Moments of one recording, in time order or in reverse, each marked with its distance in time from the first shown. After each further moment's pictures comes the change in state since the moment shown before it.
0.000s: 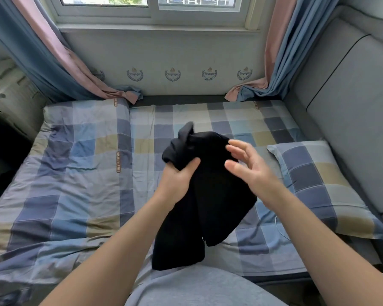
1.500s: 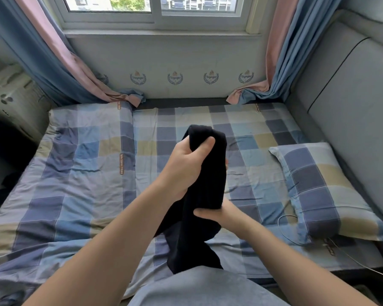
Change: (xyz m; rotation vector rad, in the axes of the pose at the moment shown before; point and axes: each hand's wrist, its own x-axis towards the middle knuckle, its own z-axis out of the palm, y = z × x) left_hand -0.035 0.078 0.013 -0.132 -0.205 0.080; right_hand -0.023 0.053 0.076 0.132 -0.310 0.290
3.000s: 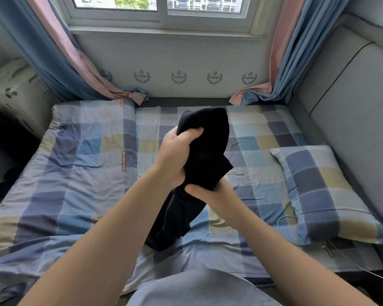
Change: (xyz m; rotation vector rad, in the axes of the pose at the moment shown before) left_hand 0.012 0.008 -0.024 -0.065 0.193 -0.057; right_hand -0.006 -0.057 0.033 -0.006 0.181 -0.273
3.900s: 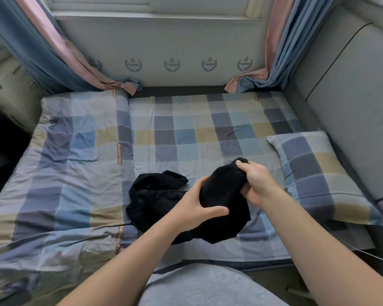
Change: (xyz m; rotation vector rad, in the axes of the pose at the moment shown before) left_hand -0.039 -0.134 -0.026 0.632 -0.398 -0.136; right_hand 0.010 0.029 -0.068 0.471 0.507 0.423
